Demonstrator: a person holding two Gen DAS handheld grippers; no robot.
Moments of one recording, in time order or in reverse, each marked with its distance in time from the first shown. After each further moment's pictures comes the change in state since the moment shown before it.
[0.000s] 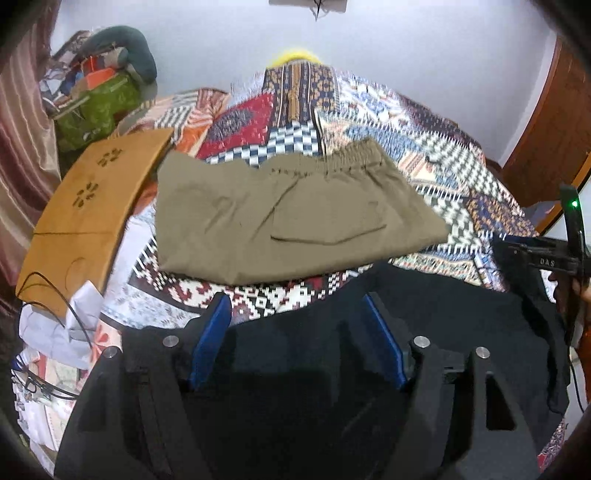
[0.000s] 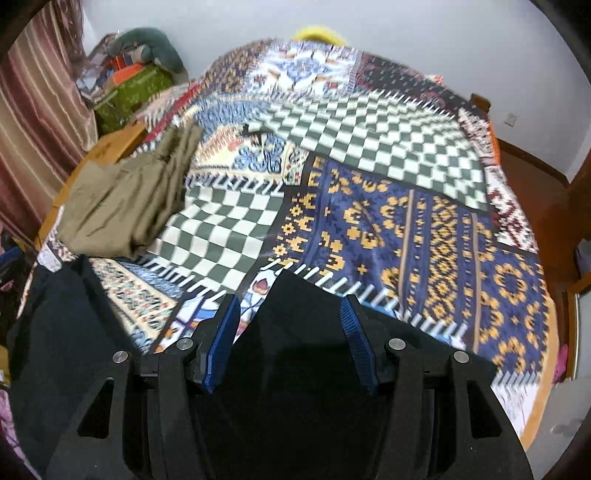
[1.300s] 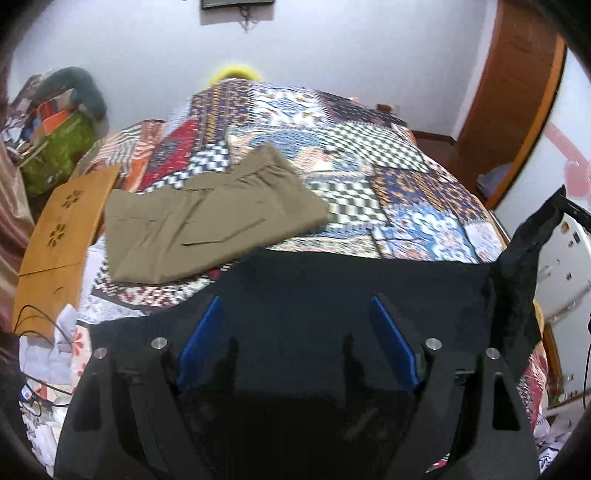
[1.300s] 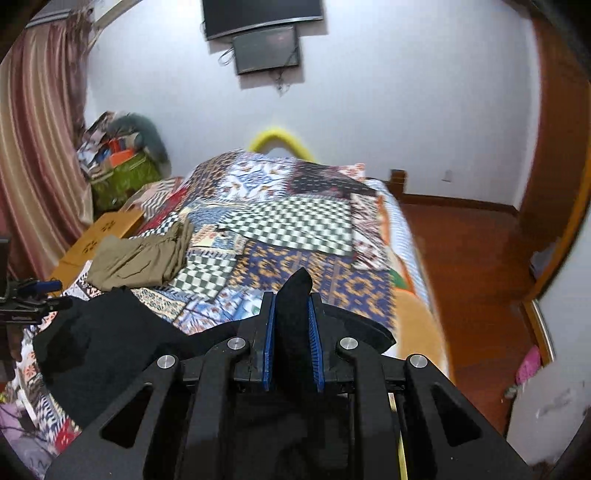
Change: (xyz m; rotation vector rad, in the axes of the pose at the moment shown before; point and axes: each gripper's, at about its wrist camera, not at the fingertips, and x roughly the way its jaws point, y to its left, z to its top) left arm -0.062 -0.105 -0.020 0.185 -0.025 -0.116; right arm -0.217 -0.045 -0.104 0.121 -0.413 -0.149
